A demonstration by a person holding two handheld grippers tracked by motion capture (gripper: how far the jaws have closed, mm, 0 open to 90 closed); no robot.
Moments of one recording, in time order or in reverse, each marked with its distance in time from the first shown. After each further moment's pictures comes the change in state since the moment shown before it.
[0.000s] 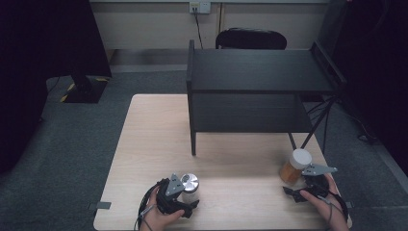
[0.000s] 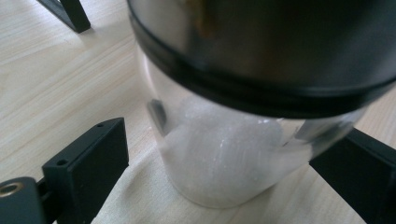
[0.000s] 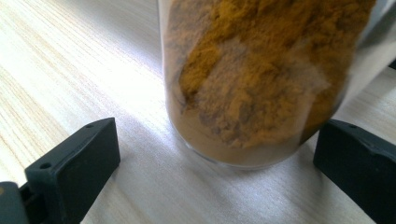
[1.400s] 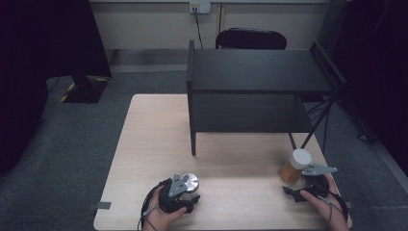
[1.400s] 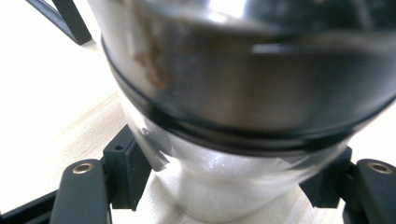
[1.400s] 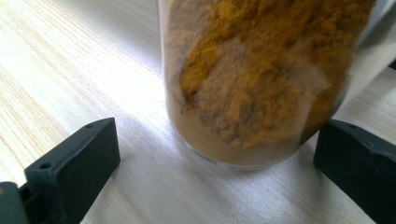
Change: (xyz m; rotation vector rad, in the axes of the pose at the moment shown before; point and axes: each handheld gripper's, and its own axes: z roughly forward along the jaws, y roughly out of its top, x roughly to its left) left arm -0.010 0.003 0.003 -0.008 0.031 0.029; right arm 0.000 0.000 0.000 0.000 0.000 0.000
